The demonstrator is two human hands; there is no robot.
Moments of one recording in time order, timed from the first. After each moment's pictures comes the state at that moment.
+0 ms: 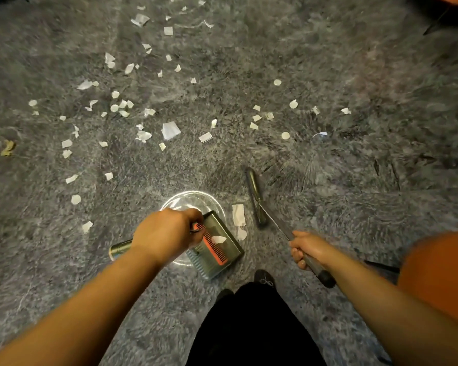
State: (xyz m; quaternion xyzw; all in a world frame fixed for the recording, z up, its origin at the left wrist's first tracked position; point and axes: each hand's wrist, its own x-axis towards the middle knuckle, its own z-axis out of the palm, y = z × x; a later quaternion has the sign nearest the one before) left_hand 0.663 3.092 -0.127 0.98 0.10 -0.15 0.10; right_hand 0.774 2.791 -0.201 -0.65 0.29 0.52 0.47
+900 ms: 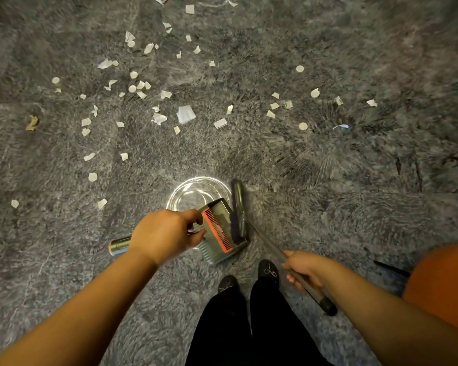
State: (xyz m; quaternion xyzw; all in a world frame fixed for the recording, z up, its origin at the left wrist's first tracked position) left_hand 0.633 3.084 -0.125 0.97 0.12 -0.16 0.10; right_hand 0.740 2.790 -0.236 -0.68 0.19 0.66 0.27
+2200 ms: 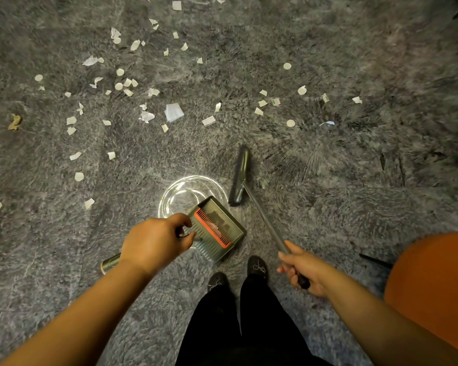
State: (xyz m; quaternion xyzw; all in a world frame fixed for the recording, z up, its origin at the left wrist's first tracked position) left_hand 0.624 3.046 -0.123 0.96 0.20 -0.14 0.15; right_hand 0.732 2.745 -0.209 -0.62 0.28 0.58 0.45
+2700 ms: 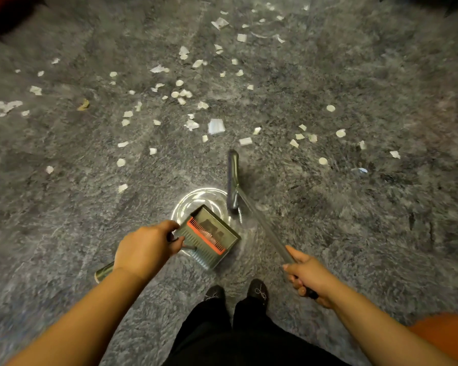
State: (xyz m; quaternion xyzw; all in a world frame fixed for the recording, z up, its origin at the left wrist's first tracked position) left_hand 0.558 3.056 -0.096 0.92 0.36 -0.10 0.14; right_hand 0.754 2.775 -0.163 -0.70 0.08 0.59 0.39
